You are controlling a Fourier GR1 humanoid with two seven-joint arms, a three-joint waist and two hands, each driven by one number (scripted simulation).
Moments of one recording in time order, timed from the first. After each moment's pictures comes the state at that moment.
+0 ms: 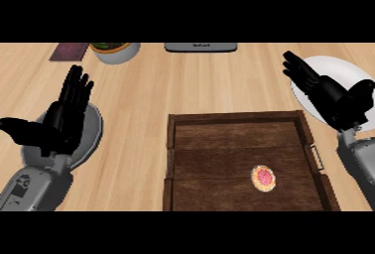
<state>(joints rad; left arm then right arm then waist) -0.25 0.40 -0.21 -1.51 0.41 0.38 -0.04 -0.43 -0.53 0.20 -1.42 -0.29 0.10 0.13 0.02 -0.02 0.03</state>
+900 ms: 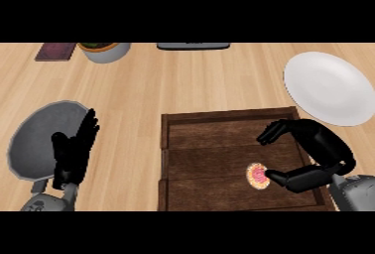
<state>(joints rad) -0.09 0.41 -0.33 -1.41 0.32 0.43 0.11 -0.20 -0.49 0.27 -1.57 -0.28 0.35 -0.33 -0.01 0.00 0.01</state>
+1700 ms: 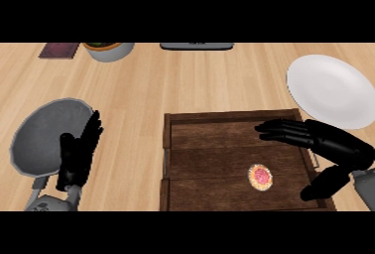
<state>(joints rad) -0.08 0.40 -0.34 -1.43 0.27 0.43 0.15 -0.28 -0.69 0.35 -1.53 0.26 0.40 -0.60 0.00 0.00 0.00</state>
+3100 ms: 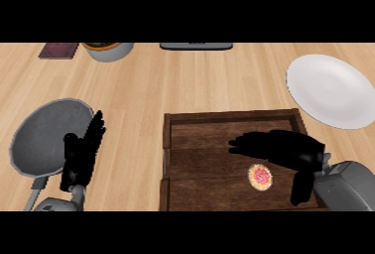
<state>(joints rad) -0.05 0.28 -0.23 -1.46 0.12 0.34 0.20 -0.32 -0.53 0.43 -1.55 0.69 0.67 -0.39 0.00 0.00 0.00</state>
